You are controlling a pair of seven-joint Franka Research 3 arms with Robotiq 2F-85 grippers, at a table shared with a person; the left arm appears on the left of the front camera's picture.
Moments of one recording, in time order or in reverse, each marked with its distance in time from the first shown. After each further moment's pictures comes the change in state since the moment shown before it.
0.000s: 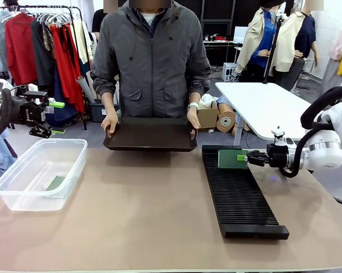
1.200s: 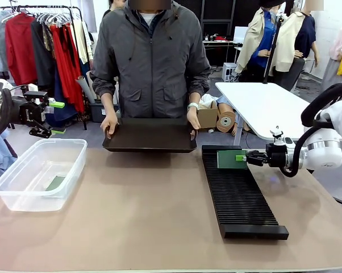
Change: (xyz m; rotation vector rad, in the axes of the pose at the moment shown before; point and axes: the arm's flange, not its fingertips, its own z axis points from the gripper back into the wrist) left arm 0.000 0.000 0.000 0.000 0.000 0.000; right arm 0.002 0.006 -0.005 -0.034 0.020 -0.011
